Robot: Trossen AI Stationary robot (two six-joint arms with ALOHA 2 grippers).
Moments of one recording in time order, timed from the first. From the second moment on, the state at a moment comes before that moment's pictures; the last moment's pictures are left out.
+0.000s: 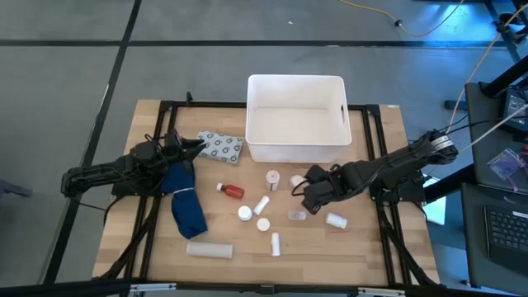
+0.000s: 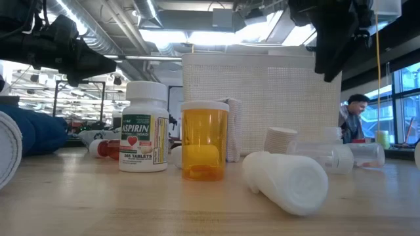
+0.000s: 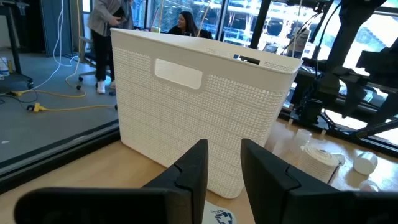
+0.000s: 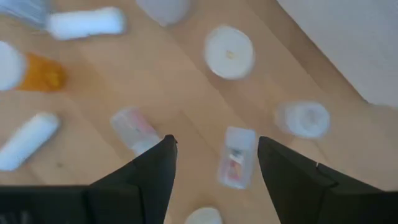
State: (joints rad) left arm 0.22 0.00 0.06 -0.07 -0.27 -0.22; right arm 0.34 1.51 1.20 -1.06 0.27 1.06
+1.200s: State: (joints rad) left arm 0.22 0.00 0.06 -0.07 -0.28 -0.22; right arm 0.24 1.57 1.20 -1.24 0.37 1.38
